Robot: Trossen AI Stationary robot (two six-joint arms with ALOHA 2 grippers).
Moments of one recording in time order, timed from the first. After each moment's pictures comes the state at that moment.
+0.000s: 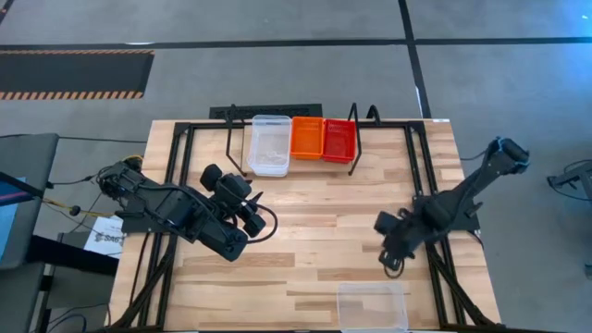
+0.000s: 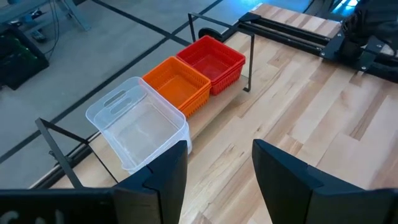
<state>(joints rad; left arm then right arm) -0.51 1.66 1.97 -1.57 -0.95 -1.06 0.64 1.20 0.96 -0.98 0.10 1.20</state>
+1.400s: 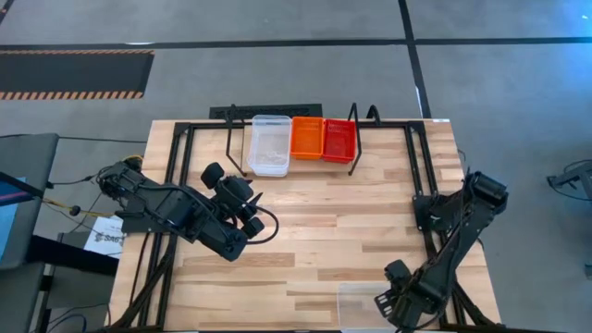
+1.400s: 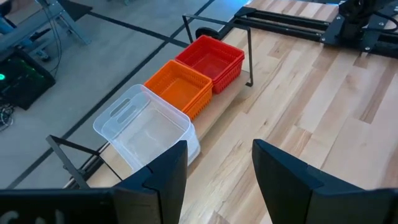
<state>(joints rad) -0.51 1.66 1.97 -1.57 -0.95 -0.95 0.96 1.71 1.23 -1.00 -0.11 2.15</state>
